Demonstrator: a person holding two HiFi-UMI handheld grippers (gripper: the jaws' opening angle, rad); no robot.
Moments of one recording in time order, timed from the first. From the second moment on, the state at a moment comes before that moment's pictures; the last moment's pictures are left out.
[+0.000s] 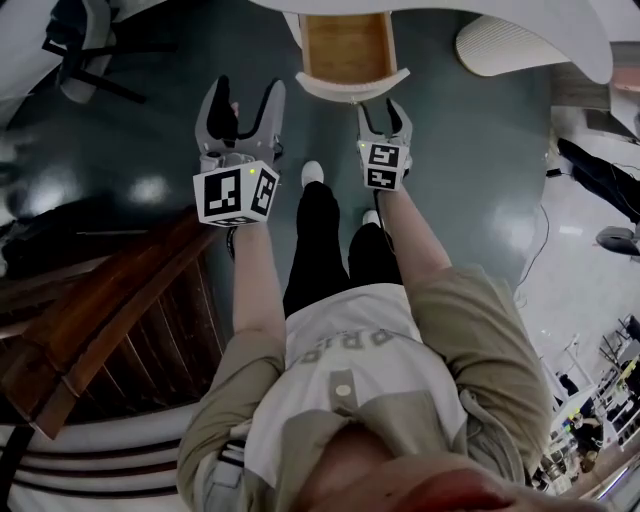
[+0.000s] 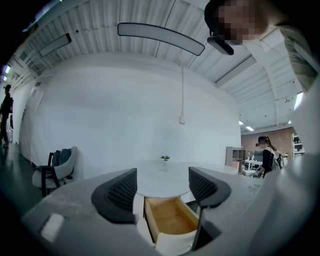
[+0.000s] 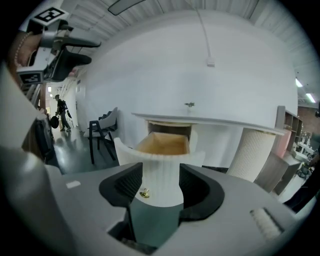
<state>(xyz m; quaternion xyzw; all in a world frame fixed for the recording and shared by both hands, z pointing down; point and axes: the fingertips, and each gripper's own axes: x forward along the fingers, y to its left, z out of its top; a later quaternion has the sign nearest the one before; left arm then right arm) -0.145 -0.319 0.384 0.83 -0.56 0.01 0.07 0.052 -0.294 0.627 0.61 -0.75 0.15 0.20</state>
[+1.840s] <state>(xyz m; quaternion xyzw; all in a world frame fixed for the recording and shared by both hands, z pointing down) -0.144 -0.364 0.150 0.82 -0.57 -0.03 0.00 0.127 -0.350 0.172 0.66 -0.75 0.01 0.02</state>
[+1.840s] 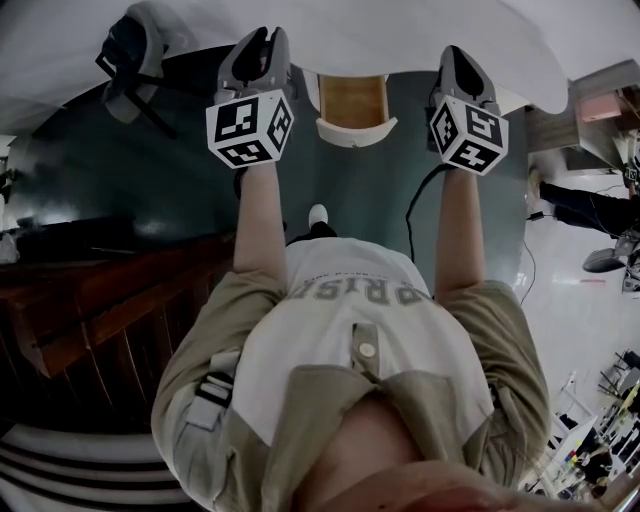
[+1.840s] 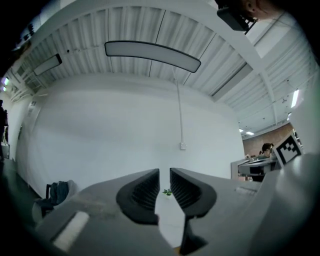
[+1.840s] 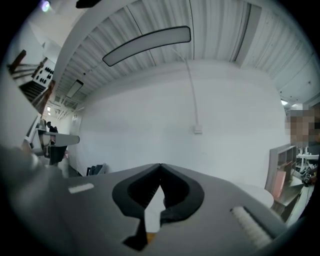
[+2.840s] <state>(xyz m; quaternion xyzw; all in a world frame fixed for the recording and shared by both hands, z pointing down) -0.142 -0.369 0.182 0.82 -0.57 -0.01 0.02 0.122 -0.349 0.179 0.67 -0.74 -0.03 0.04</state>
